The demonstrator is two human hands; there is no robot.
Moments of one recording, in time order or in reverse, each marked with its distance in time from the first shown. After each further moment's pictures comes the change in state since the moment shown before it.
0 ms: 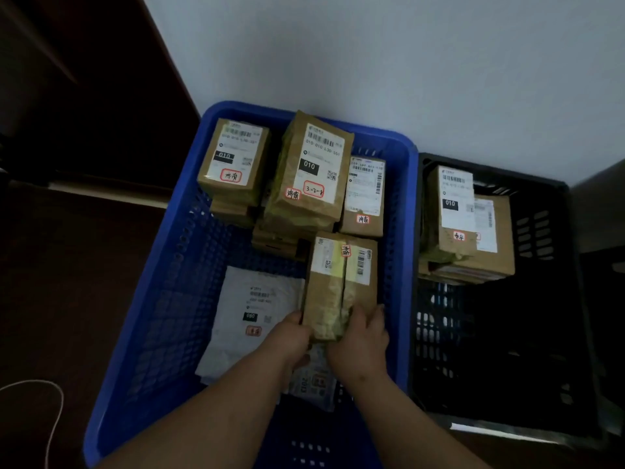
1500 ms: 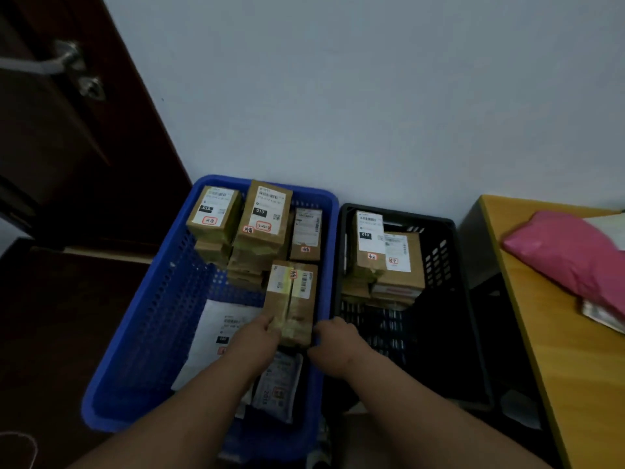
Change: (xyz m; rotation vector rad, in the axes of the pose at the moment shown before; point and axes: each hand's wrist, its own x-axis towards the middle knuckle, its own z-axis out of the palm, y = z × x) left_hand -0.146 -0.015 0.070 0.483 0.323 0.455; right_hand -0.102 0.059 -0.122 -0.379 -0.185 -0.375
